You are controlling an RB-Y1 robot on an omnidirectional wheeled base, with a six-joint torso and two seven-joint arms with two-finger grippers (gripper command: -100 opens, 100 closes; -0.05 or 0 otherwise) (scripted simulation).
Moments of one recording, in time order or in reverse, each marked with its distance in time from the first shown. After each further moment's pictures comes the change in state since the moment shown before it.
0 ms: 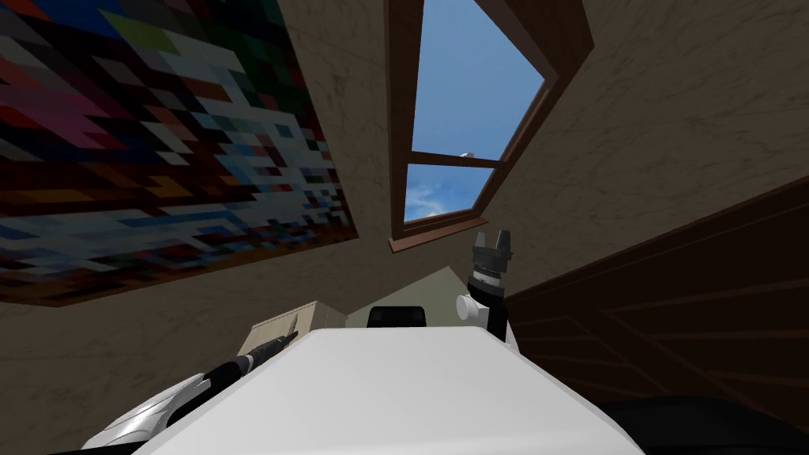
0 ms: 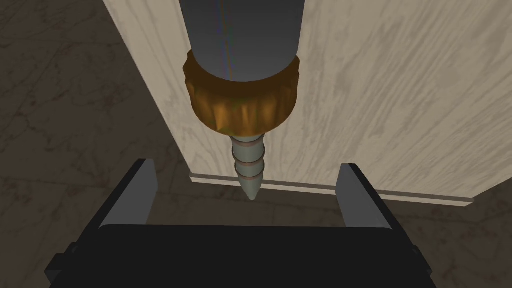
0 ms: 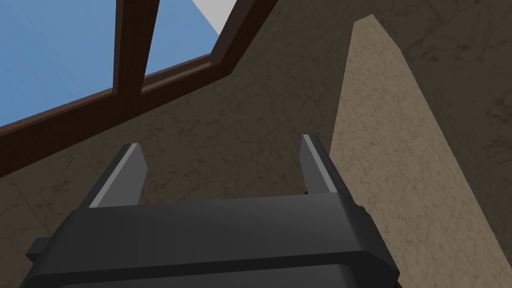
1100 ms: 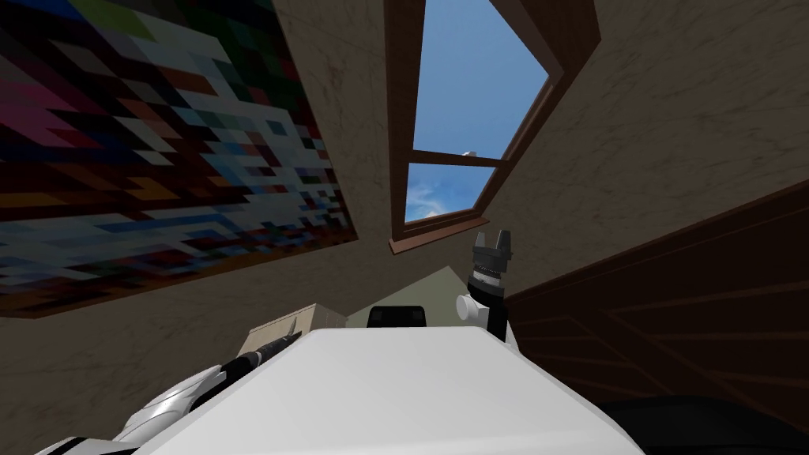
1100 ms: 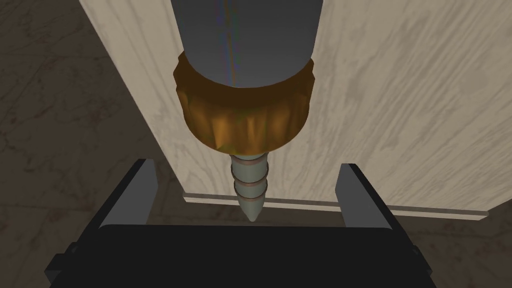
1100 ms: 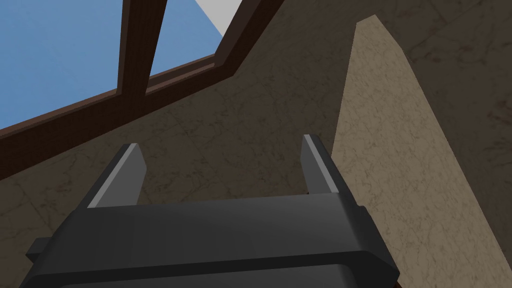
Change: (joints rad) left arm -0.079 -0.076 0.115 0.122 -0.224 -0.006 0.055; right arm 0.000 0.000 0.000 0.000 0.000 0.000 0.000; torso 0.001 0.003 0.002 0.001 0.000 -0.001
